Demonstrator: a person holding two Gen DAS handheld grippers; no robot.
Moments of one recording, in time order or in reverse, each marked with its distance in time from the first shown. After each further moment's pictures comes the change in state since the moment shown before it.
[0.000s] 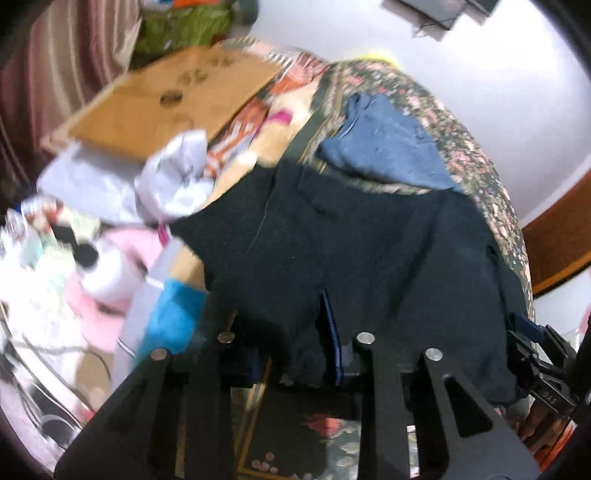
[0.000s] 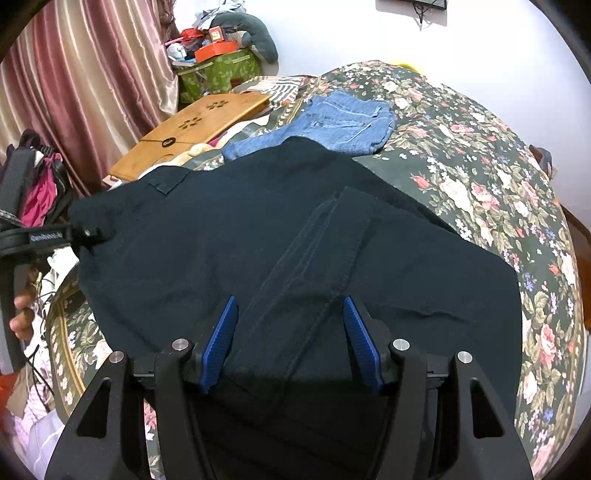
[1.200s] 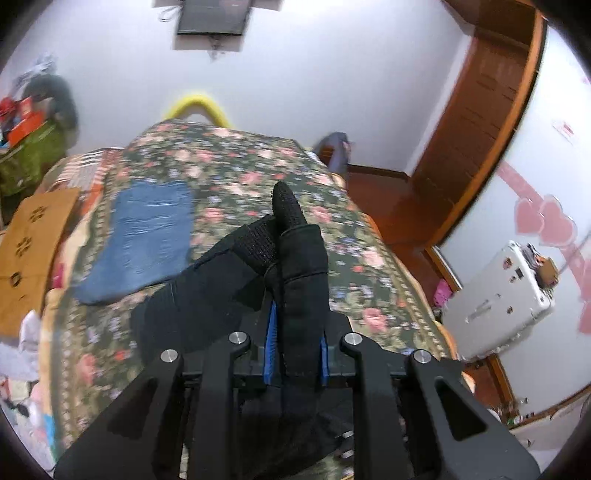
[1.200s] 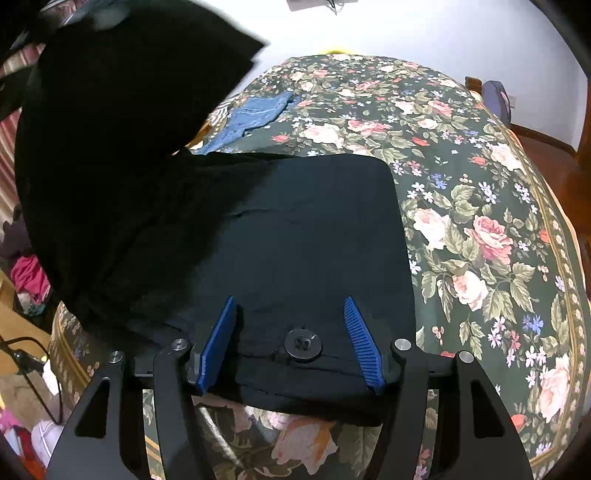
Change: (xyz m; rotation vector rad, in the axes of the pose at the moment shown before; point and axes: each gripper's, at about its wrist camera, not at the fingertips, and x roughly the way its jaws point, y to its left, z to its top) left arm -0.054 -0.335 0.023 0.490 -0.085 -0.335; right arm -0.046 -0.122 -0.084 0.267 -0.063 0.050
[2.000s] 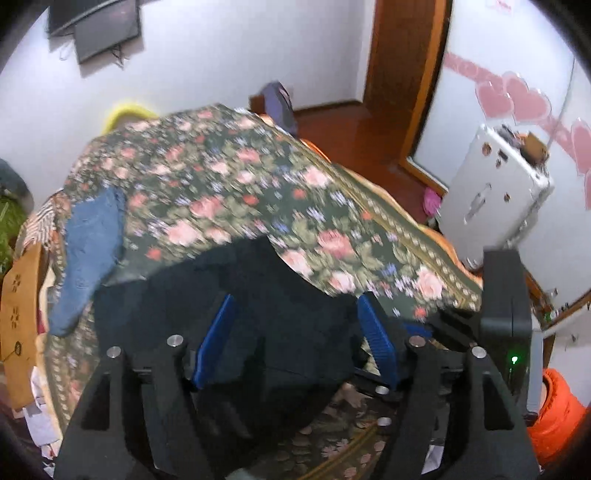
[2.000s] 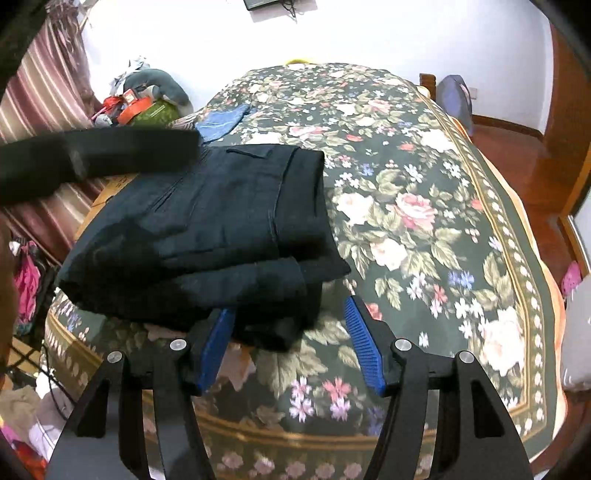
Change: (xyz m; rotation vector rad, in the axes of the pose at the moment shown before) left arm 0.042 -0.083 -0.060 0.336 0.145 -0.010; right arm -0.051 -0.032 -0.029 0.080 -0.027 -0.118
